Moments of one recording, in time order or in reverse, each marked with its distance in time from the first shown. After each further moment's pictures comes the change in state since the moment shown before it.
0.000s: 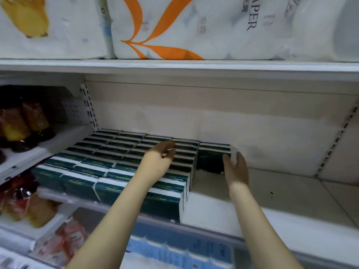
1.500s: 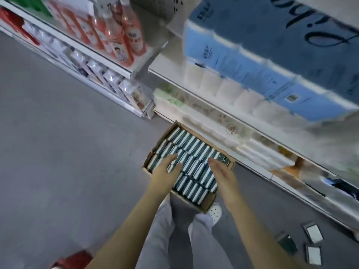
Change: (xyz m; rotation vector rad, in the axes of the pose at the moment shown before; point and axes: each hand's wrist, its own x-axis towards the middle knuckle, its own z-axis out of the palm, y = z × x) left_hand -0.464 -0.354 0.059 -0.228 -0.132 -0.975; right_hand -0.373 0.379 0.052 -0.395 -0.692 0.551
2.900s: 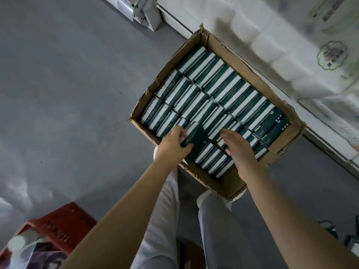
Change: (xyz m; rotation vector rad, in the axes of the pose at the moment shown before) left_hand 0.203 -0.289 0.116 0.332 -0.058 -0.156; right_hand 0.244 0.270 0.074 -0.031 -0.090 0.348
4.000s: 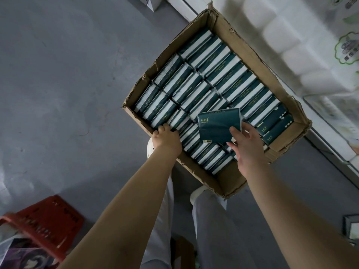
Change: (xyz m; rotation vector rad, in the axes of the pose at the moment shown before) left_hand 0.041 -0.029 0.034 0.817 -0.249 -0.179; right_hand 0.020 0.016 0.002 0.363 0.230 0.012
